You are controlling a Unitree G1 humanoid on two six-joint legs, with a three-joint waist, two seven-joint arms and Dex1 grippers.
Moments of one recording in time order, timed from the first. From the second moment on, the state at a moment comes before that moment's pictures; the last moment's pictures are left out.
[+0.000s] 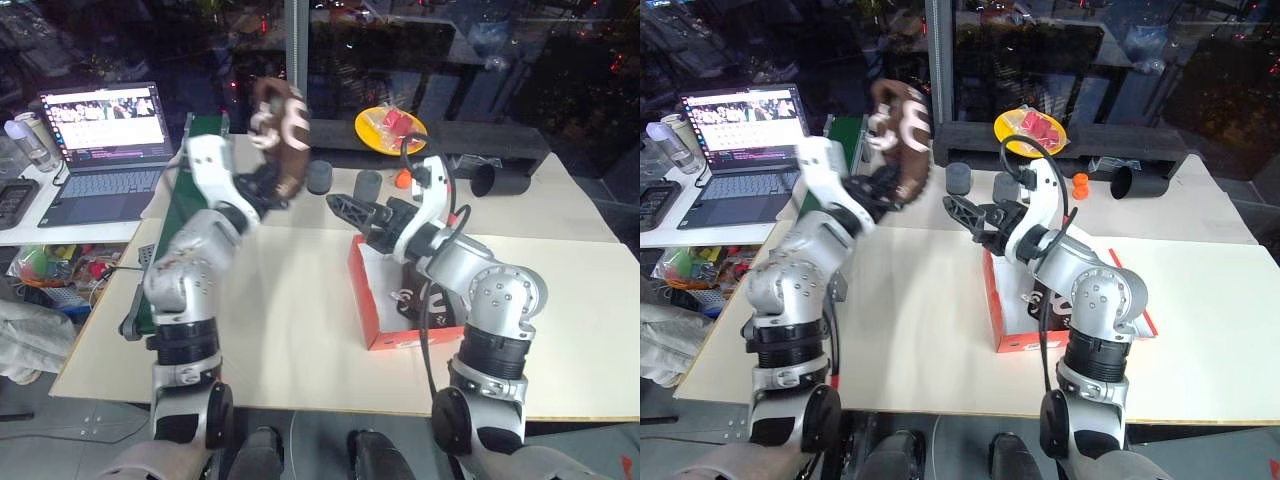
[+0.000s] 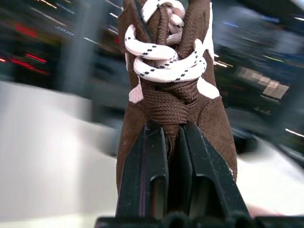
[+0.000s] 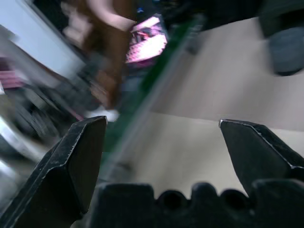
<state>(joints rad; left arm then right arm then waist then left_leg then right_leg) -0.71 0.12 0.22 -0.13 -0.53 0.78 -0.25 -0.77 -0.02 -0.37 -0.22 0.77 1.22 0.14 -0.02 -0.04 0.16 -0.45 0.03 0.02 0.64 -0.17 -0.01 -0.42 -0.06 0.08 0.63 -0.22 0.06</state>
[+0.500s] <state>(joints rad) -0.68 0.16 0.12 -0.24 -0.65 0.89 -0.32 -0.82 -0.03 -0.48 -0.19 0.88 1.22 -0.02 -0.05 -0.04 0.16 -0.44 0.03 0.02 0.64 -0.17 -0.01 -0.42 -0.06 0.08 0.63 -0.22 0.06</state>
